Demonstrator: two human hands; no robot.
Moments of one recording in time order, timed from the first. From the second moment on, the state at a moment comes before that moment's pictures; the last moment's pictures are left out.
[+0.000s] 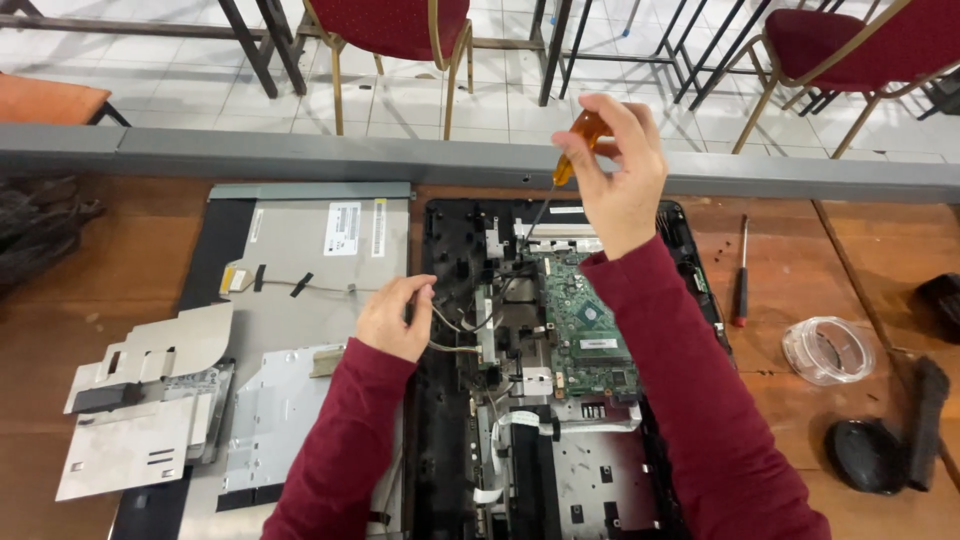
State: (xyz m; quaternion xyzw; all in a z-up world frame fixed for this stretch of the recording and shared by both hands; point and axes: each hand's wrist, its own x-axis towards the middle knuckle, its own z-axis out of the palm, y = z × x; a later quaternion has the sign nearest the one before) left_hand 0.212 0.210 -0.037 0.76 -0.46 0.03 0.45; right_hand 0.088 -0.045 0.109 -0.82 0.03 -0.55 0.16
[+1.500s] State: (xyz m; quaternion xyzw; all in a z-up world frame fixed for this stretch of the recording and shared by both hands) left_hand 0.213 0.208 -0.038 0.72 -0.52 0.09 0.45; right_hand 0.151 -0.058 0.077 -0.53 -0.05 -0.54 0.65
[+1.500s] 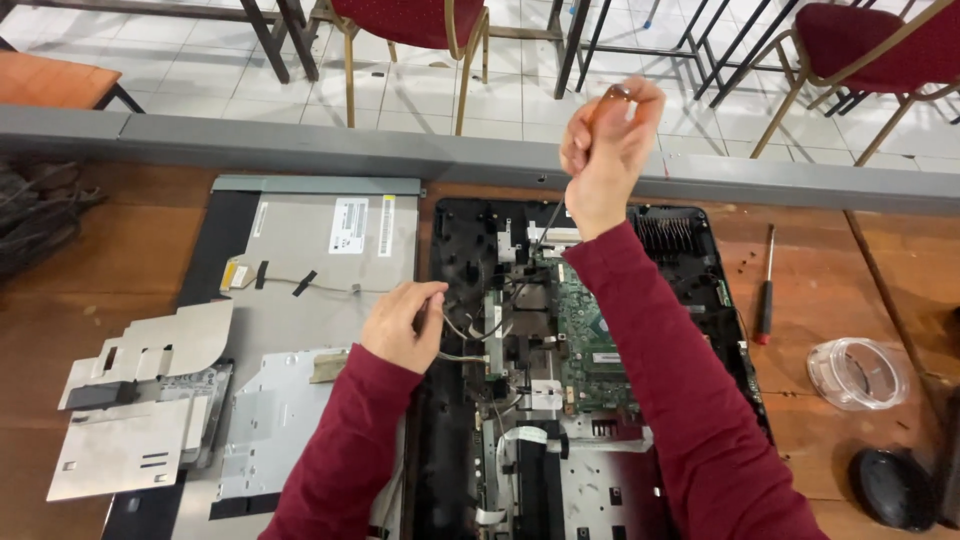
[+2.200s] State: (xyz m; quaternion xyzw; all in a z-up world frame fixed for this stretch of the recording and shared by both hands) left_hand 0.221 0.199 -0.063 0.71 -0.49 0.16 0.48; right_hand 0.158 -0.064 0.064 -0.49 0.06 -0.55 0.67
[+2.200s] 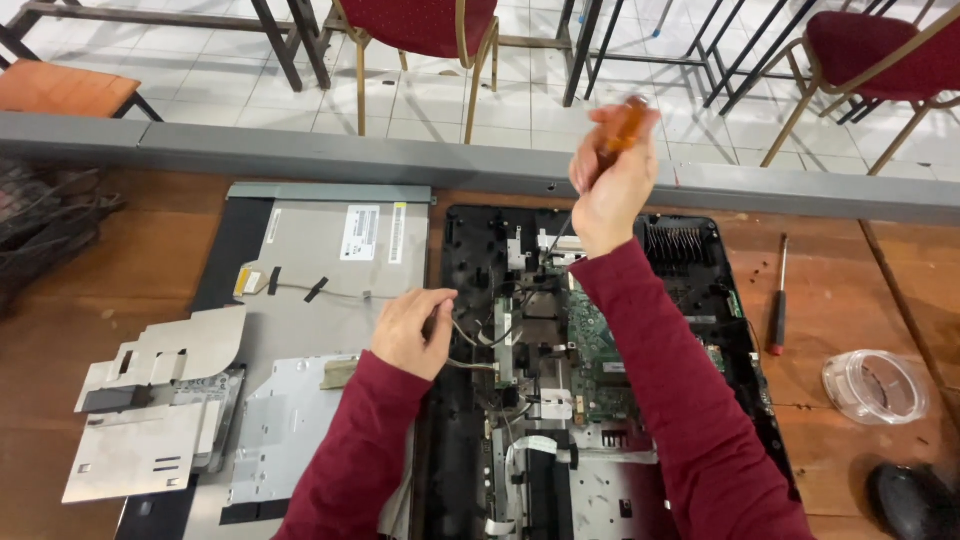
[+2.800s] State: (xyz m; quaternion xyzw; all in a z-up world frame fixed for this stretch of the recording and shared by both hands) left_hand 0.223 0.197 -0.069 0.70 -0.50 0.15 0.49; right_hand 0.160 -0.078 0.022 -0.53 0.00 -0.57 0.63
